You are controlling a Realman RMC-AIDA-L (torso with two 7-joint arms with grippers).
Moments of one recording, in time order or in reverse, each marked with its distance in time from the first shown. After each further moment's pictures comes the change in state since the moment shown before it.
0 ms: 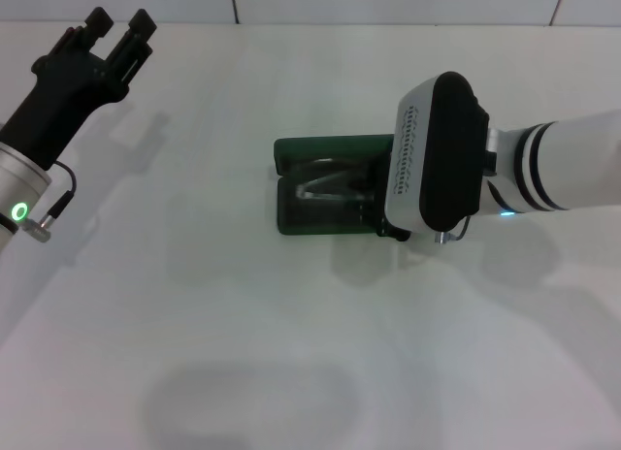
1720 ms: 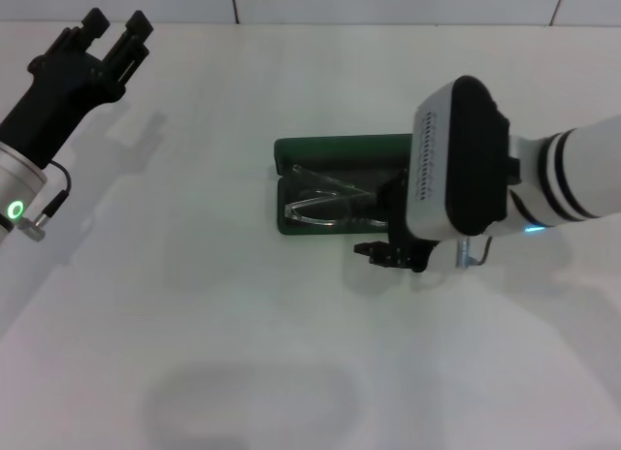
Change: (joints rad) left arm 0.005 0.006 -0.002 0.016 0.011 -0.027 0.001; right arm -0.032 -0.005 0.061 -0.084 0.027 -0.210 0.012
